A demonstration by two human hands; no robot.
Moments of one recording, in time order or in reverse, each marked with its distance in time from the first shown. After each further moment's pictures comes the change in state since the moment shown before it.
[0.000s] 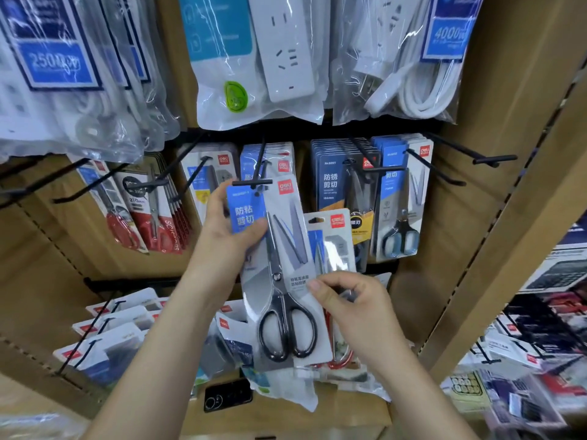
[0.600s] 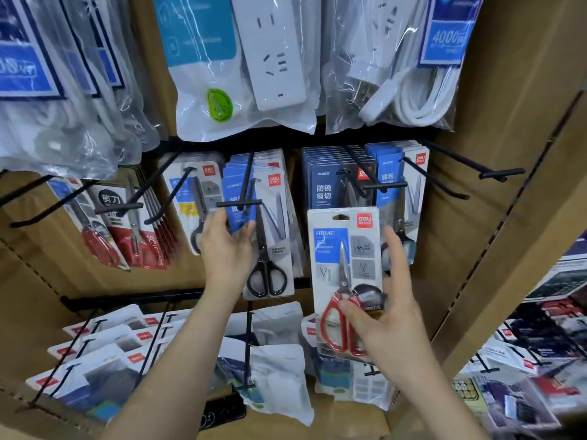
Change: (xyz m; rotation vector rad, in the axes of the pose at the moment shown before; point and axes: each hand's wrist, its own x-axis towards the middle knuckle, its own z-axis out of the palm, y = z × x) left_hand 0.072 -0.059 0.014 0.547 0.376 0.300; right_hand 0.009 0.013 -0.027 -0.112 0.157 -0.078
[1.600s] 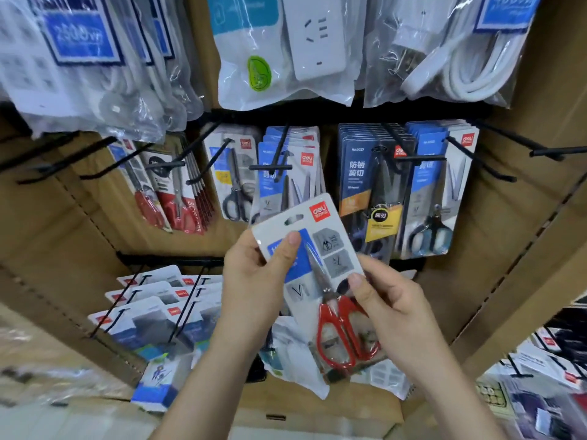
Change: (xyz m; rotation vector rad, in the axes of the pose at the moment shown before) left_hand -0.100 0.065 -0.053 -0.562 -0.135 -0.229; right_hand -0.009 -0.001 0.002 0.172 -0.327 -0.029
